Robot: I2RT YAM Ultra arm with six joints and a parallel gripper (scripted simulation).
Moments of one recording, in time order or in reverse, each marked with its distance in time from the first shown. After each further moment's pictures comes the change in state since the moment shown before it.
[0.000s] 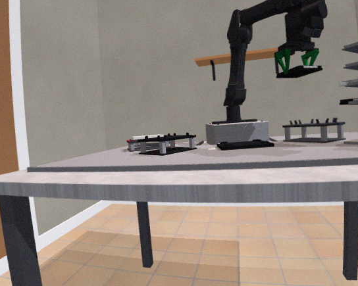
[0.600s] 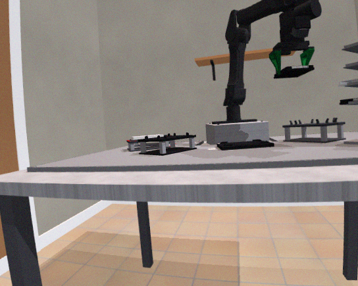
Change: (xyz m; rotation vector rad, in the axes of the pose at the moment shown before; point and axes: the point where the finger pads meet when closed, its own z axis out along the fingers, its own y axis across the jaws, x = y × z) arm -0.002 -0.023 0.001 -0.001 0.004 0.251
